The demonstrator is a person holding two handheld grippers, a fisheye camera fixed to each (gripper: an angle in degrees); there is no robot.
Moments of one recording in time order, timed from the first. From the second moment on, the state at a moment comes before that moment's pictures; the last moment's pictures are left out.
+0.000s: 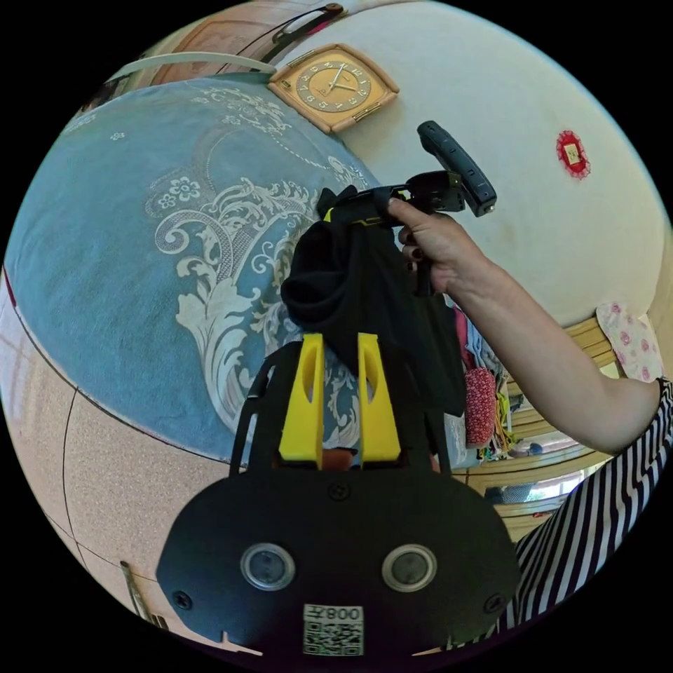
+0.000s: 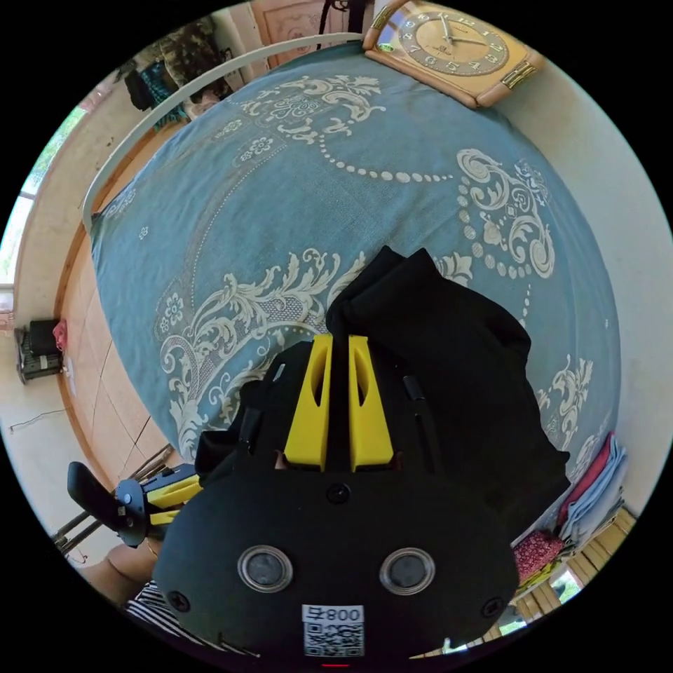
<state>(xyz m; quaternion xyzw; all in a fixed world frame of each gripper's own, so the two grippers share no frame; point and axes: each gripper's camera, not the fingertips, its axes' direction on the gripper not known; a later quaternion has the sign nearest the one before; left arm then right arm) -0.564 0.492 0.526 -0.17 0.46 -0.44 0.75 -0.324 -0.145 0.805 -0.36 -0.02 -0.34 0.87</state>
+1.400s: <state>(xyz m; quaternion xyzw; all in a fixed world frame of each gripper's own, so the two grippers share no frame) -0.048 0.285 0.359 -0.06 0.62 0.13 0.77 0.410 -0.144 0.635 -0.25 -0.35 0.08 0.90</state>
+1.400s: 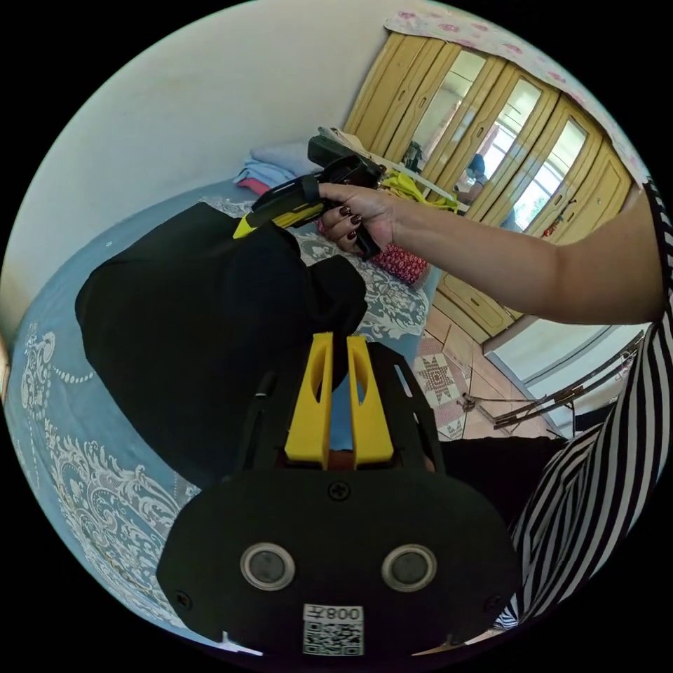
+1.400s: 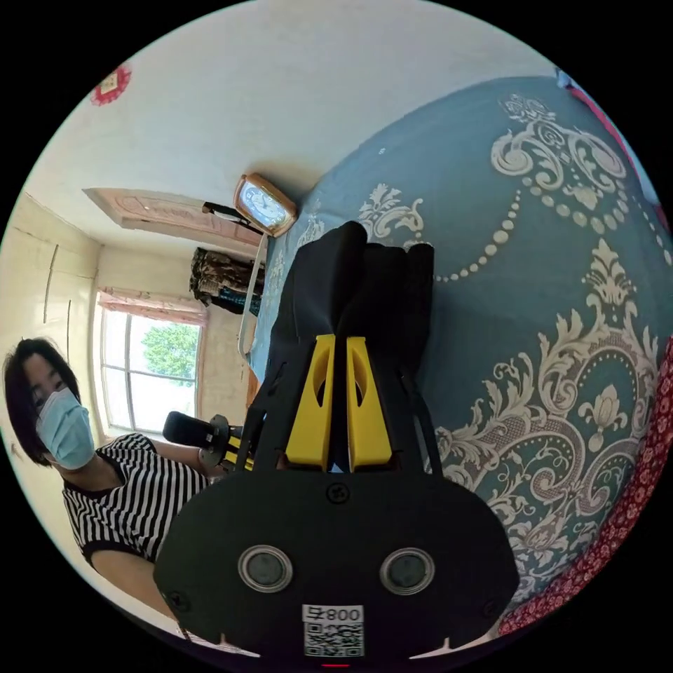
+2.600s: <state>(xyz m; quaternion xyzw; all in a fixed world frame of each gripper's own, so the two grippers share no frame) -0.100 0.227 0.509 -0.09 0.63 -0.08 0.77 0.395 0.003 0.557 -0.20 -0.28 -0.05 0.94</state>
